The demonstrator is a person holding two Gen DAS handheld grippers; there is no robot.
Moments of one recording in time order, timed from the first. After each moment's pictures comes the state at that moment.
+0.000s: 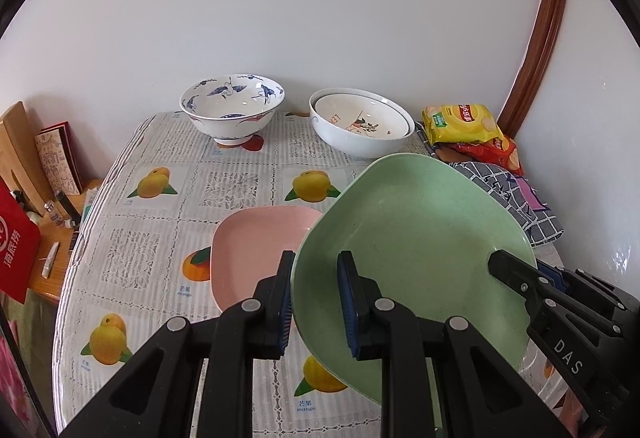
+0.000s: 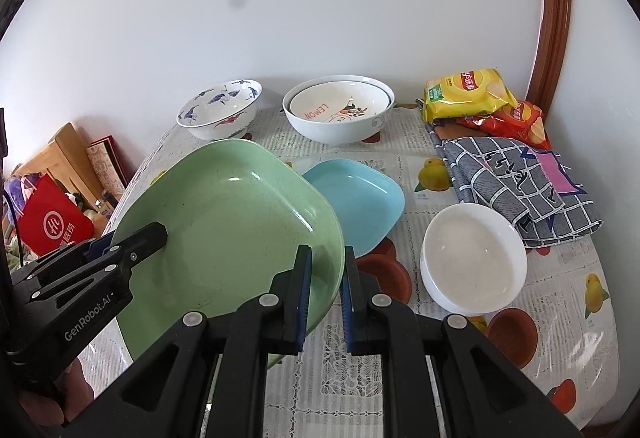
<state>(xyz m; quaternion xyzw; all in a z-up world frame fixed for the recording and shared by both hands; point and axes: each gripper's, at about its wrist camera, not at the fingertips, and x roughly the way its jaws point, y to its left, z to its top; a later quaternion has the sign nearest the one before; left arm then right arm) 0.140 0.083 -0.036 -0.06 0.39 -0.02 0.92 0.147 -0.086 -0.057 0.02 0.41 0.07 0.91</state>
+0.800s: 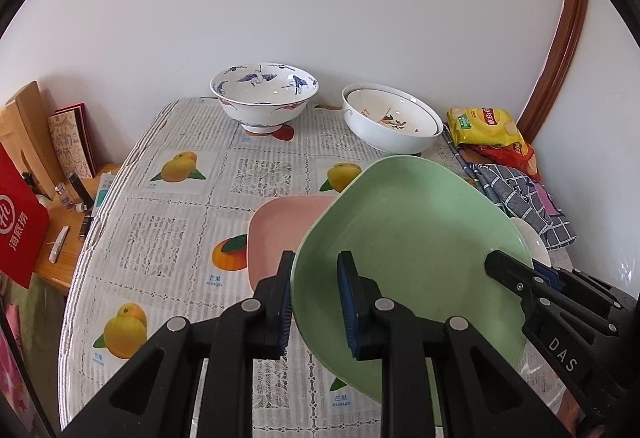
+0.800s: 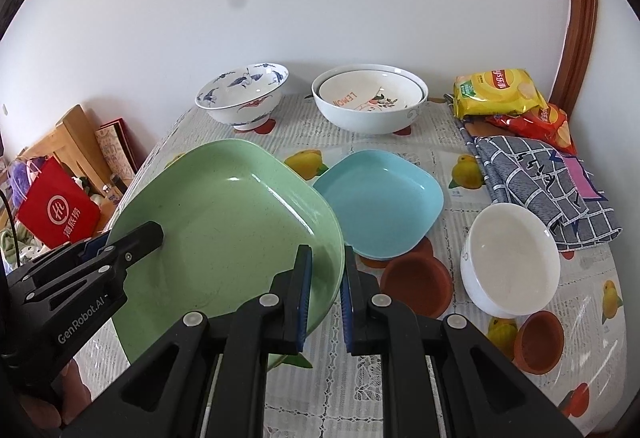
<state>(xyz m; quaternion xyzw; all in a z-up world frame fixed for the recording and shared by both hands) 0.137 0.117 -0.052 -0.08 0.40 0.00 0.91 0.159 -0.050 -0.075 0.00 0.42 0.09 0.90</state>
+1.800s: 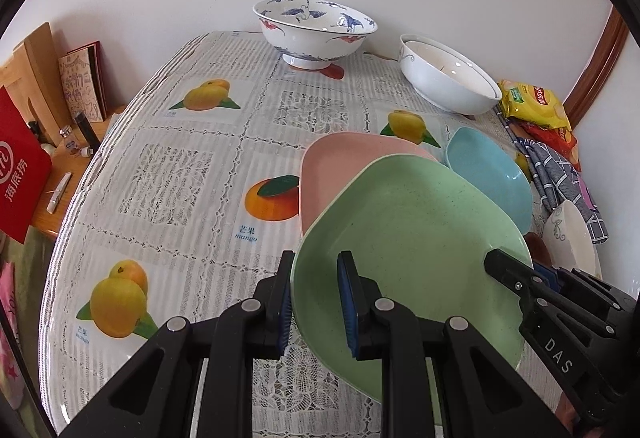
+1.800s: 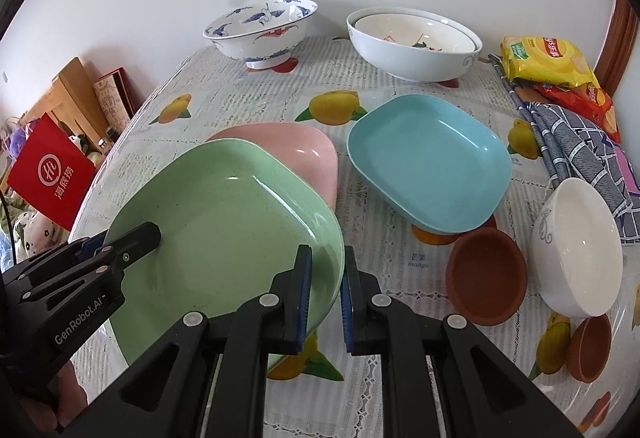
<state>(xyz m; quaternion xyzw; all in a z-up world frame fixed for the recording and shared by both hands) 0.153 0.156 -0.120 -0.11 0.47 0.04 0.88 0.189 -0.011 -0.142 -0.03 0.48 0.12 0.87</state>
